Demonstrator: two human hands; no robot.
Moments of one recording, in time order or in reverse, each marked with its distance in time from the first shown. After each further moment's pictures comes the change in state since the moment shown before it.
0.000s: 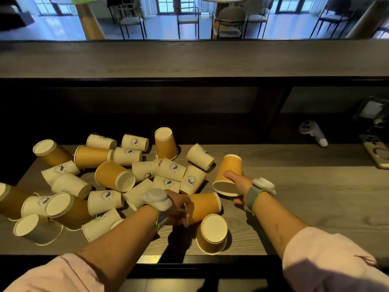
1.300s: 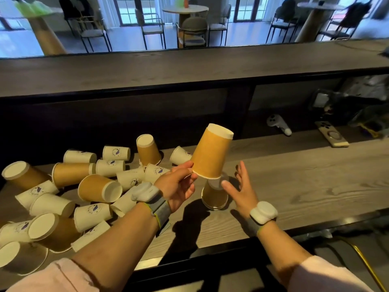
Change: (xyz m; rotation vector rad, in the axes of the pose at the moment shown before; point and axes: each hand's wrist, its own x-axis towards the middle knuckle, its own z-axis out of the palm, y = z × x) left_hand -0.028 0.021 0.012 -0.583 -0.367 0.334; right_hand -0.051 0.062 -0.031 0.003 0.025 -0.687
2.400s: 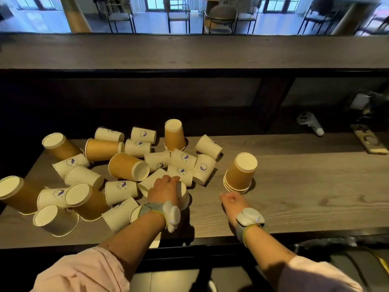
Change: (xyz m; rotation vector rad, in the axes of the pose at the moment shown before) left_hand 0.014 -0.028 -0.124 1.766 0.349 0.202; right_hand -0.026 0.033 0.093 -0.272 0.101 0.375
